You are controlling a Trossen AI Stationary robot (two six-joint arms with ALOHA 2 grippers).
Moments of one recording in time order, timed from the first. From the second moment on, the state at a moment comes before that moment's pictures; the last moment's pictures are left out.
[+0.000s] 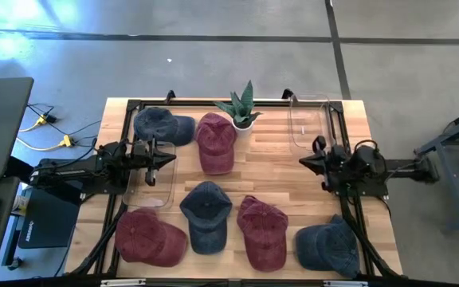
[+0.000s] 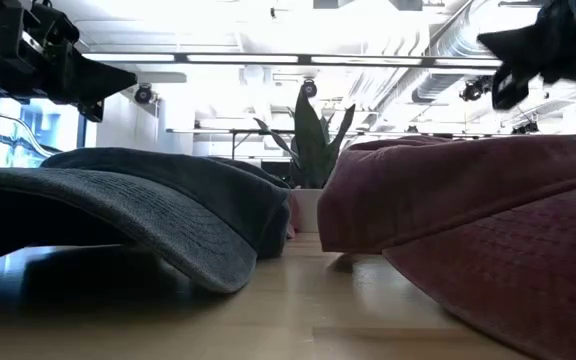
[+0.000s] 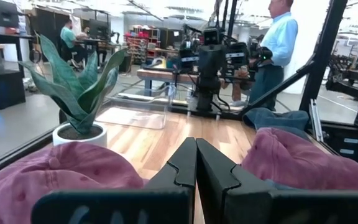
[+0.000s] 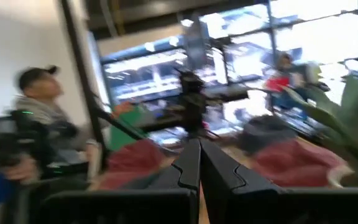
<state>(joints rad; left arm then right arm) 0.12 0.01 0.01 0.07 0.01 -0.09 0.03 0.06 0.03 0.28 -0.01 0.20</state>
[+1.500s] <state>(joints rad) 0.11 0.14 0.04 0.24 -0.02 -0.13 0.49 1.61 0.97 -0.43 0.02 0.55</state>
